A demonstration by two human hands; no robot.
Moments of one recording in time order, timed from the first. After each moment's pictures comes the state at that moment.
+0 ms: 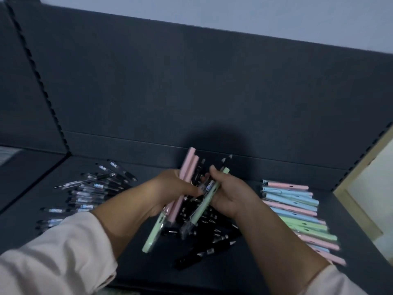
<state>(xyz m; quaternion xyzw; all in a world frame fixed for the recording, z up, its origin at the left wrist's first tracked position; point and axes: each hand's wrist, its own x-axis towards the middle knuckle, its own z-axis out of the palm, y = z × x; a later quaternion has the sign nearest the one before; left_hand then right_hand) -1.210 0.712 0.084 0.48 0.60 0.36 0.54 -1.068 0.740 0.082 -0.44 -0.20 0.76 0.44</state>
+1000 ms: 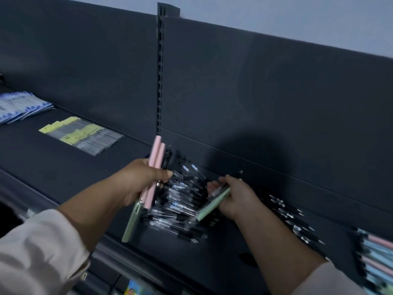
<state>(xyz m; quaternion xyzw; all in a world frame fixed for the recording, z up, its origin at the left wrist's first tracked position) -1.447 0.651 0.083 0.30 0.68 0.50 0.45 -1.261 0.748 0.063 -0.47 -0.17 0.78 0.38</state>
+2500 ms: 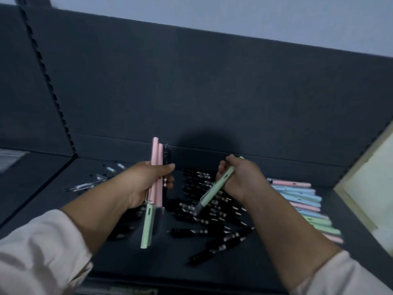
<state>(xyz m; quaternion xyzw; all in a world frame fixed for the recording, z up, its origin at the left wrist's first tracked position) -1.276 0.698 0.102 0.35 0.59 0.45 0.56 -1.082 0.746 0.106 -0.48 -0.20 0.67 0.53</state>
